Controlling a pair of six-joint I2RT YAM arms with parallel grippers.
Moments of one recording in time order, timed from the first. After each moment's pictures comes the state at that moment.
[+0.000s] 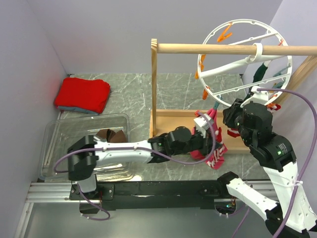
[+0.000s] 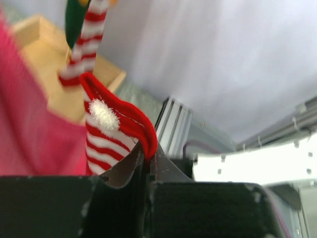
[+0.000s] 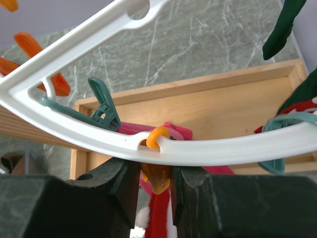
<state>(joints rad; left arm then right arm) -1.32 1.74 1.32 0.39 -0.02 -0.52 0.45 0.81 1.35 -0.99 0.44 0.44</state>
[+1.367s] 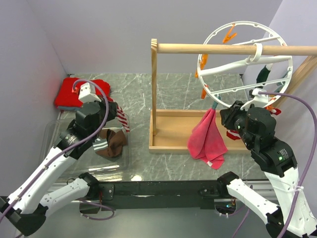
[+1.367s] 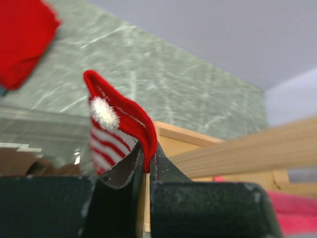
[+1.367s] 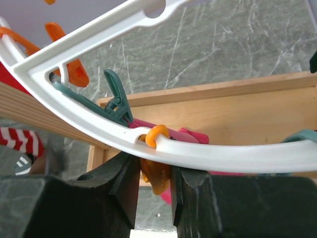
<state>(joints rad) -0.62 0.85 1.02 -0.41 -0.46 -0.70 0.46 0.75 1.29 -0.90 0.35 0.44</state>
